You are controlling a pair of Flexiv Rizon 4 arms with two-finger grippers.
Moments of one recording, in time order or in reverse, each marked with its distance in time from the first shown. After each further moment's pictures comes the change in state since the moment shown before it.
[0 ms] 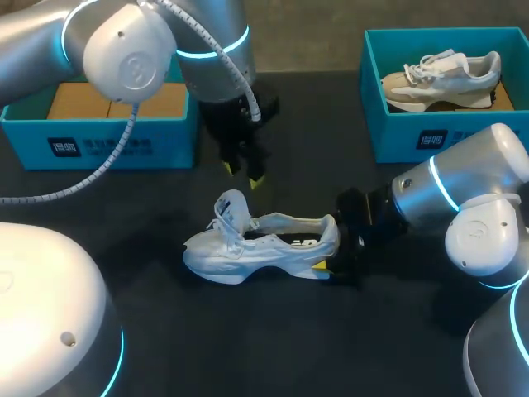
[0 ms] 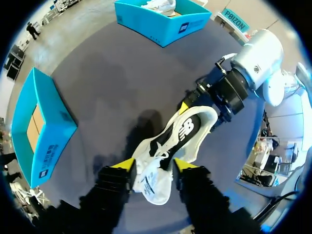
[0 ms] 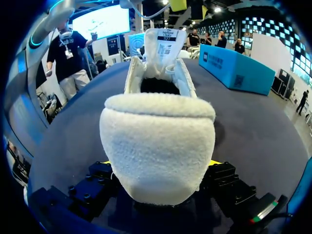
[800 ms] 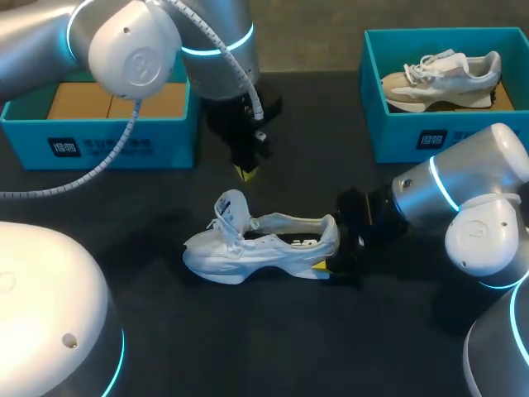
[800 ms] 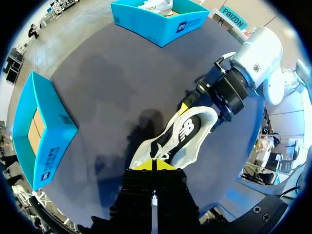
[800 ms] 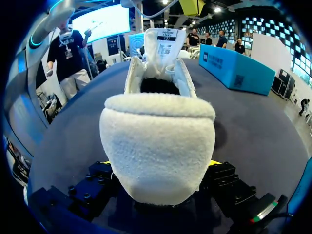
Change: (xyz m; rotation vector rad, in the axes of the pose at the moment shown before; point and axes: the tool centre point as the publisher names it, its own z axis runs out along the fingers) left arm 0.000 -0.004 -0.001 -0.008 -0.010 0.018; right arm 0.000 0.000 0.000 0.000 0.000 0.000
